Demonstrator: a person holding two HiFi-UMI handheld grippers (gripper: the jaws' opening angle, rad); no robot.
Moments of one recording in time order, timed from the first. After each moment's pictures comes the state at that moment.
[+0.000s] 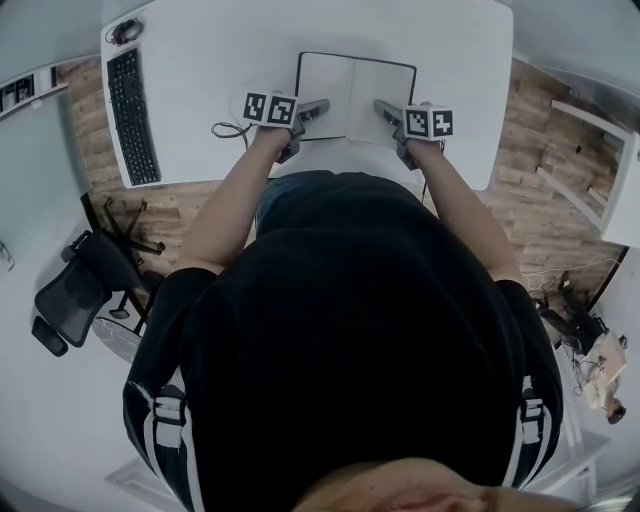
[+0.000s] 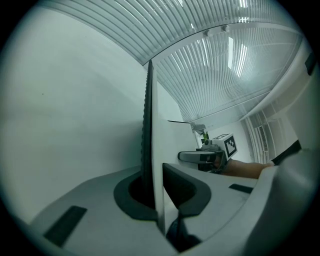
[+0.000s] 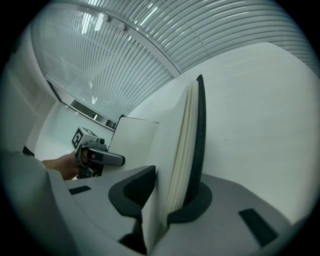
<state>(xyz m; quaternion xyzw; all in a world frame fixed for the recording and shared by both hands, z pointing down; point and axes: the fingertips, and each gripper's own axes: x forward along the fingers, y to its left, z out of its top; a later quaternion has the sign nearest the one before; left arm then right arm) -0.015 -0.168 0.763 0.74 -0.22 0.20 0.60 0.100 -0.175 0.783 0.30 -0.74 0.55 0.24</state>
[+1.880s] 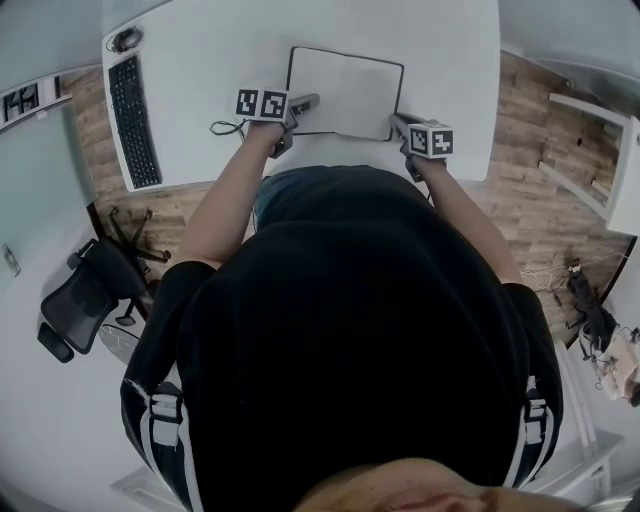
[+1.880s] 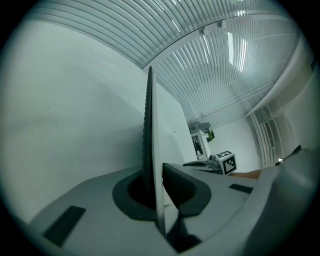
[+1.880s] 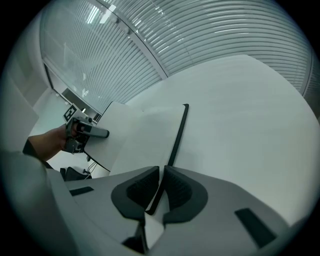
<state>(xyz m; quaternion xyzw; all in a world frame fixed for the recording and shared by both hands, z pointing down) -0.017 -0.169 0.751 0.74 -0.24 0.23 0.58 0.170 -0.117 0.803 0.37 -0.73 0.50 0.28</state>
